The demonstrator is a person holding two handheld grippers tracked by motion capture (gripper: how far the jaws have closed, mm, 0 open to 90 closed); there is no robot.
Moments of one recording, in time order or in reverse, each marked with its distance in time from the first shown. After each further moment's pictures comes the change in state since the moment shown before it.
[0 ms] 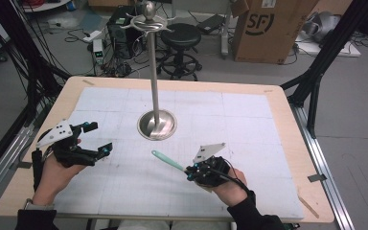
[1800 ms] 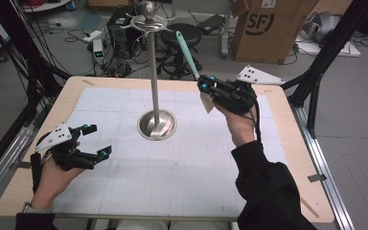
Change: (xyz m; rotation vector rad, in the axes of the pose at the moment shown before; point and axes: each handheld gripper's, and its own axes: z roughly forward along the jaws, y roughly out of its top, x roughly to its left) left arm -0.004 -0.005 -0.006 0.002 -0.001 0.009; right arm -0.095 0.105 -0.099 -0.760 -0.118 0.110
